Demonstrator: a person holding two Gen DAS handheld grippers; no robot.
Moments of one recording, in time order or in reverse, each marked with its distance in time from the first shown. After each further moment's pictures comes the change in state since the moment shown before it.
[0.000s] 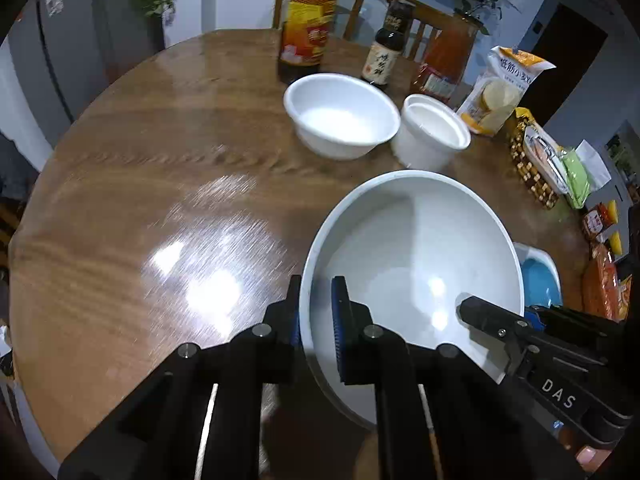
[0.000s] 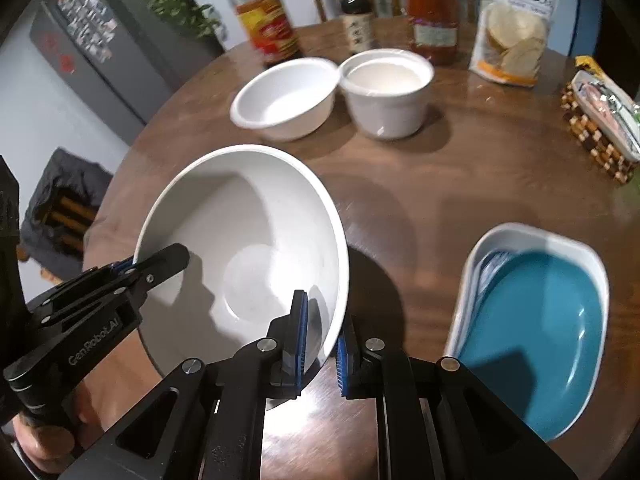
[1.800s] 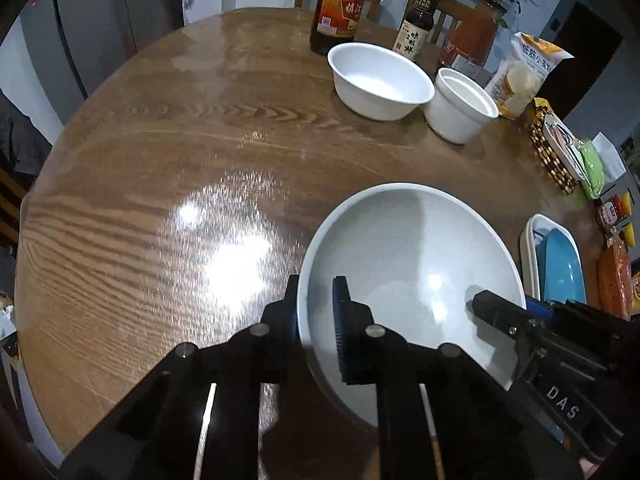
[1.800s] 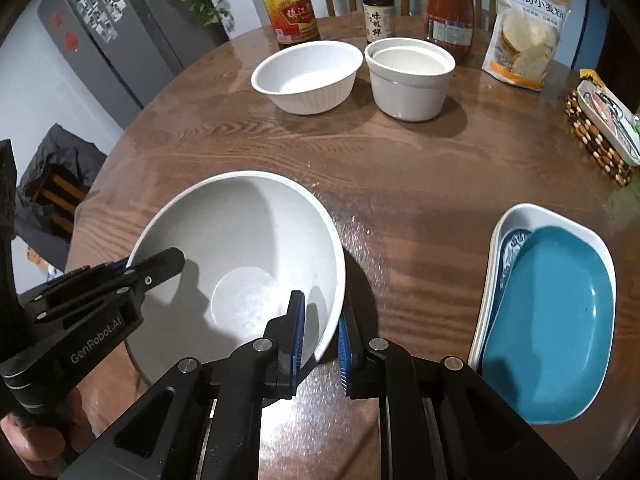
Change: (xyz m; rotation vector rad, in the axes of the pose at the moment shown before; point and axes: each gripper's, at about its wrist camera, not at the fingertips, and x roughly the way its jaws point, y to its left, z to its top) left arm 0.010 0.015 -0.023 -0.026 0.037 0.049; right arm 0.015 0.017 -0.010 -0.050 -0.010 -0.059
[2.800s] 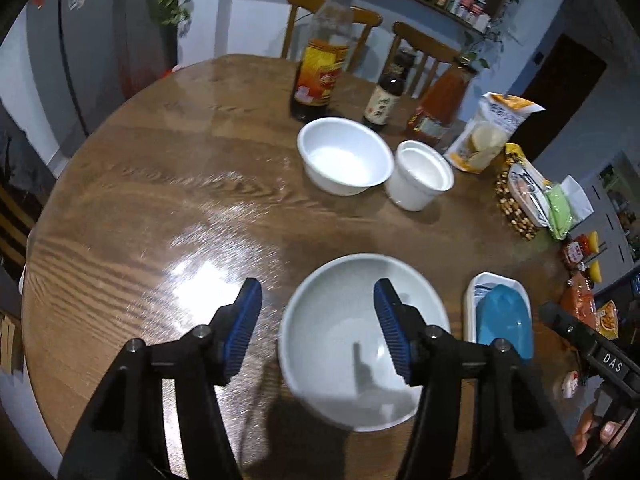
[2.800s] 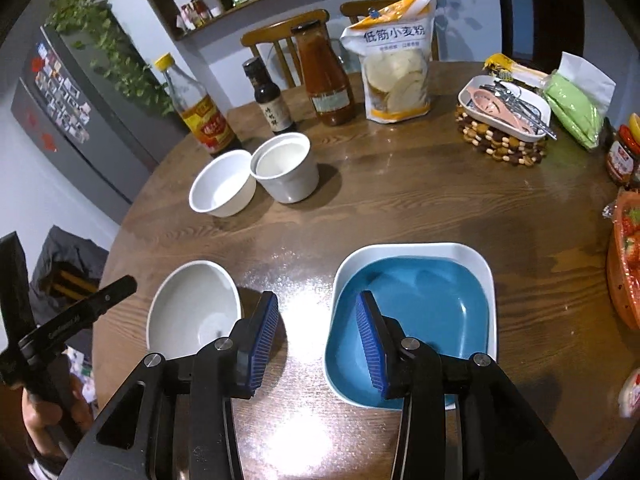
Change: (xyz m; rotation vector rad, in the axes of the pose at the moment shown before) left arm -0.056 -0.014 0.036 -0.030 -0.117 -0.089; right arm -0.106 -0.103 -0.006 0.240 -0.187 0.007
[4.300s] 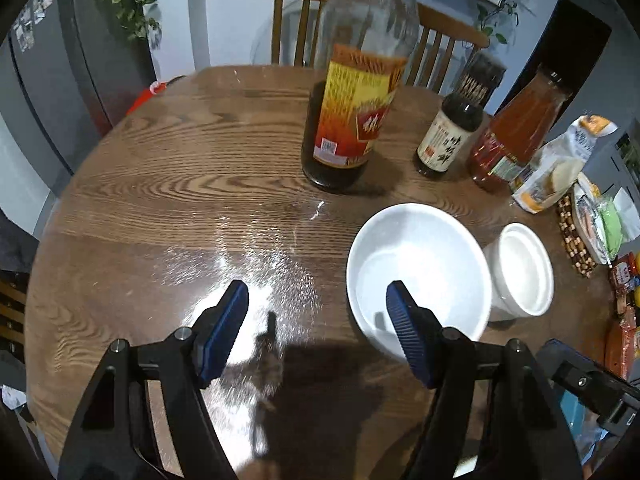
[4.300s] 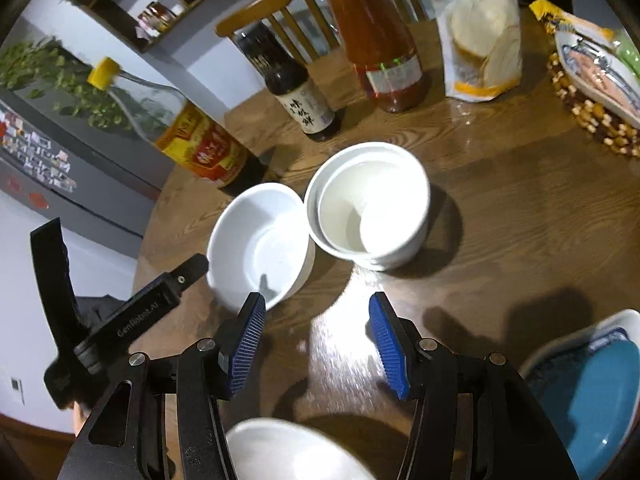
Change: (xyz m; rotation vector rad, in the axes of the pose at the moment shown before) left arm 0.134 0.033 0.137 0.114 0.074 0.065; right arm 0.147 0.061 0.093 0.204 0.098 0.085
